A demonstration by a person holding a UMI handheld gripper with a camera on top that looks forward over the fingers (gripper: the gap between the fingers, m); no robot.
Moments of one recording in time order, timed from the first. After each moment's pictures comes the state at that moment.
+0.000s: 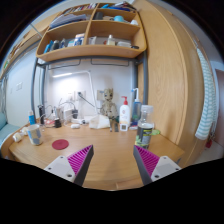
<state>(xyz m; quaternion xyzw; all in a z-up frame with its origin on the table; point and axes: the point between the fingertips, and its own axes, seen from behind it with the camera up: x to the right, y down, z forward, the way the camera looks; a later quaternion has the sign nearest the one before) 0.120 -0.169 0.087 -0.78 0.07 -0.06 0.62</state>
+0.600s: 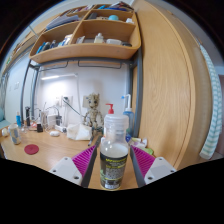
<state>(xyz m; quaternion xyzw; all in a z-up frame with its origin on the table) 0.246 -0.066 0.093 -0.74 0.04 -0.07 0.67</state>
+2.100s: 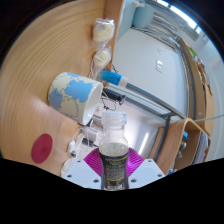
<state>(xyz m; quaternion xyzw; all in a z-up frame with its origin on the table) -0.168 0.038 0.159 -0.34 -0.61 -0.55 0.45</state>
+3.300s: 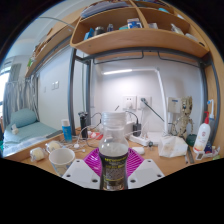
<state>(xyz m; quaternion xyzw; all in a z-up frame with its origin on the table) -0.123 0.042 0.113 -0.75 -0.13 0.13 0.64</state>
